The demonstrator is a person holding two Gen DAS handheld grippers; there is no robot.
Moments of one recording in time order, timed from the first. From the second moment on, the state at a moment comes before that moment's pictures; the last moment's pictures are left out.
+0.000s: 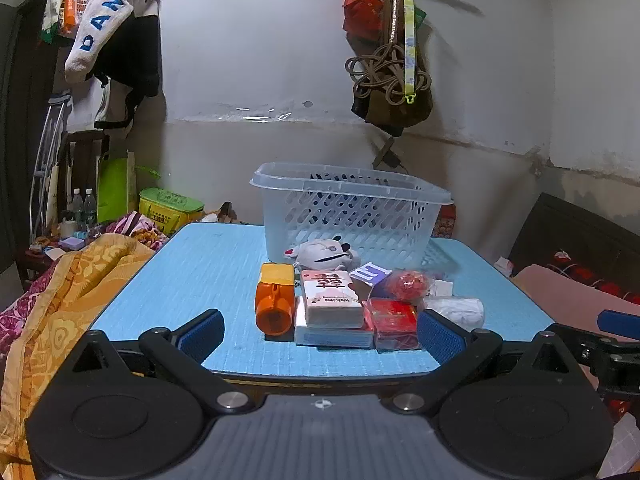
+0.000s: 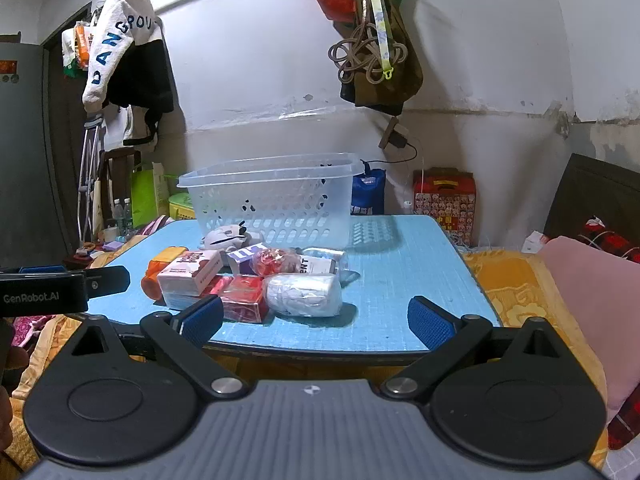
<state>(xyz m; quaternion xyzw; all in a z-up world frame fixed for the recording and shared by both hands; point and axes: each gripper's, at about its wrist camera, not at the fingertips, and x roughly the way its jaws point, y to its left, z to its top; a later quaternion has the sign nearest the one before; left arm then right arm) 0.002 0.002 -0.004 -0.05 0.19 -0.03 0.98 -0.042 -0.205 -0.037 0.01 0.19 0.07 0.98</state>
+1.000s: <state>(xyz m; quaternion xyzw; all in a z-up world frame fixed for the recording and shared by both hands) -0.002 -0.002 -0.007 -0.04 0.19 -0.03 0.98 -0.047 -0.209 -0.033 0.03 0.16 0.07 0.98</state>
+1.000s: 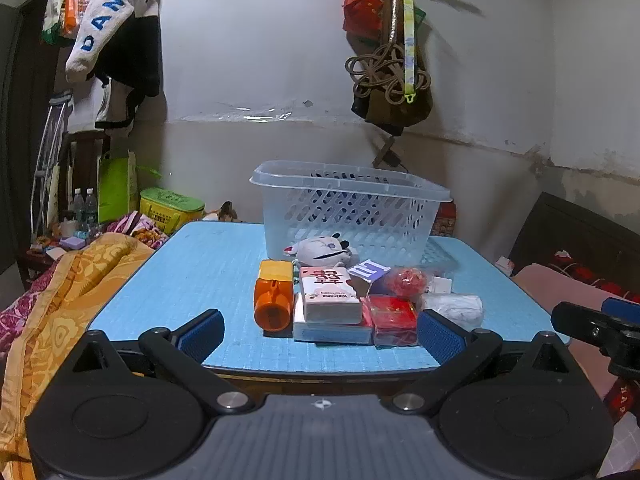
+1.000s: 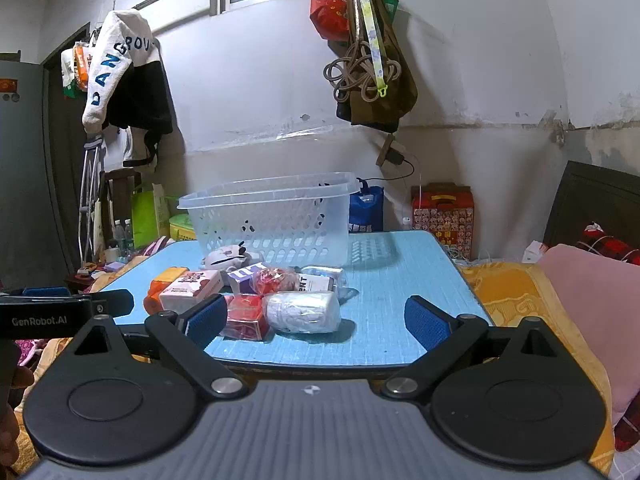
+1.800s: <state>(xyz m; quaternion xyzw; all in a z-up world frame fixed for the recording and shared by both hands) -0.005 -0.008 -0.011 -0.02 0.19 -0.03 0.98 -0.048 -0.207 -0.037 0.02 0.17 0.06 0.98</state>
